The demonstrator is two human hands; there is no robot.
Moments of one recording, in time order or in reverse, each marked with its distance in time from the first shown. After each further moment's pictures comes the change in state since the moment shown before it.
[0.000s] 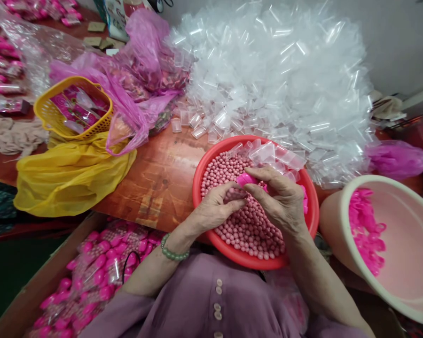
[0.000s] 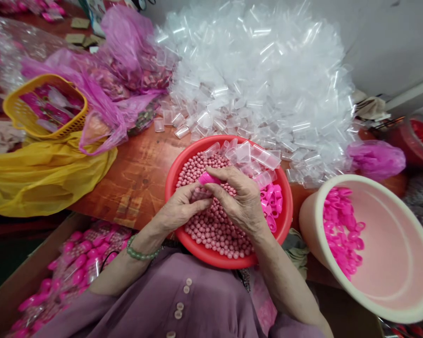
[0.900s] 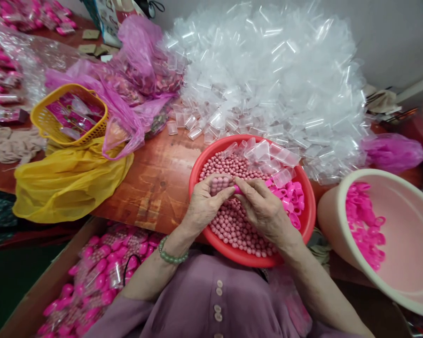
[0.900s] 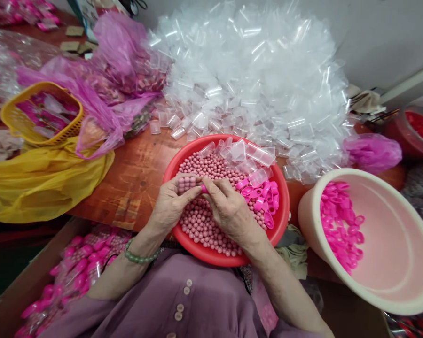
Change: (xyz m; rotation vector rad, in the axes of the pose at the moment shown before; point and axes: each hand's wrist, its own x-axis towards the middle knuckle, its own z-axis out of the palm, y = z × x) left_hand 0.003 -0.006 -0.003 -0.053 0.335 0.129; right_hand -0.029 0.004 0.004 -0.468 -0.174 -0.243
